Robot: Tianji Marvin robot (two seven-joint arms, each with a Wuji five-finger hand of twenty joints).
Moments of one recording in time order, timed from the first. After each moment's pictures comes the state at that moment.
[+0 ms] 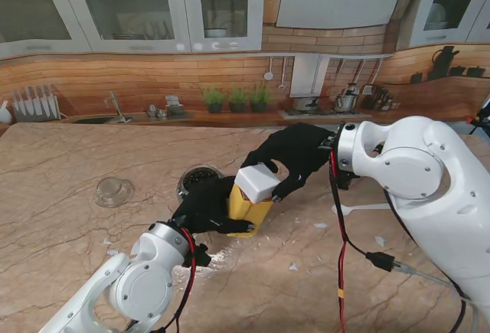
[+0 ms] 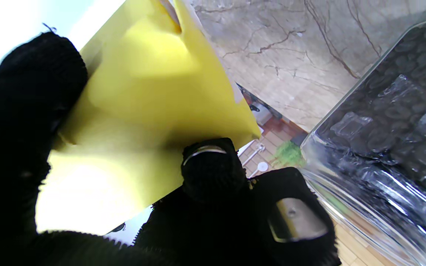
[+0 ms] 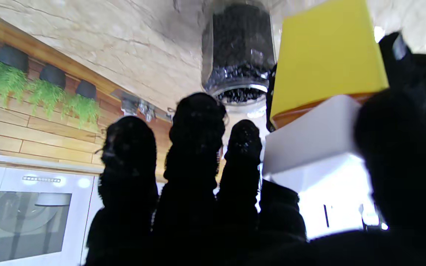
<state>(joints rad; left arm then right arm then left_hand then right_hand) 1.64 -1.14 -1.05 -1.93 0.50 0.12 0.08 -1.15 -0.96 1.20 -1.87 -0.60 -0.48 0.76 0.53 -0.97 0.76 0.04 0.65 0.17 1.02 0.37 1.05 0.17 0.42 0.75 1.27 -0.20 1.38 0.72 1.11 -0.18 1.82 0.63 0.24 -0.60 0.92 -0.31 0.42 -0.23 0.50 0.30 0.72 -0.24 0.95 0.96 1.16 -0.08 1.03 0.92 0.77 0.12 1.42 0.51</state>
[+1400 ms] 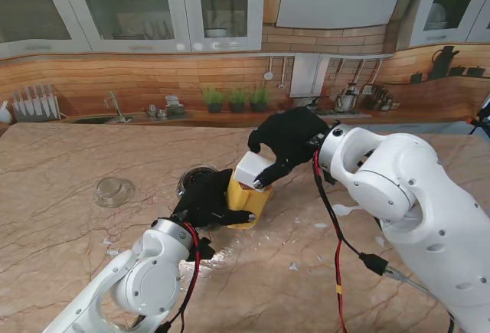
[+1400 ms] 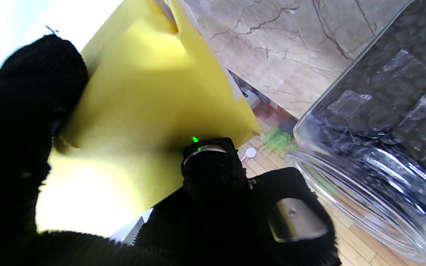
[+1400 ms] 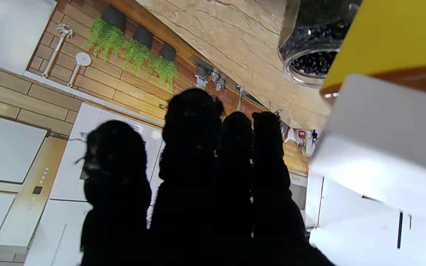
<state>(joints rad) 1.61 -1.16 -1.02 -1.93 0.51 0.21 0.15 -1.23 -1.01 1.17 -2.01 -1.04 -0.24 0.57 0.53 -0.97 0.76 0.06 0.64 0.17 1.02 0.37 1.05 0.16 0.42 0.76 1.27 -0.20 1.38 0.72 1.11 -0.18 1.82 0.63 -0.53 -0.62 1.14 -0.26 0.64 -0.11 0.53 0.68 0.81 -0.13 0.92 0.90 1.24 -0.03 1.02 0.86 0.86 0.24 1.51 0.42</state>
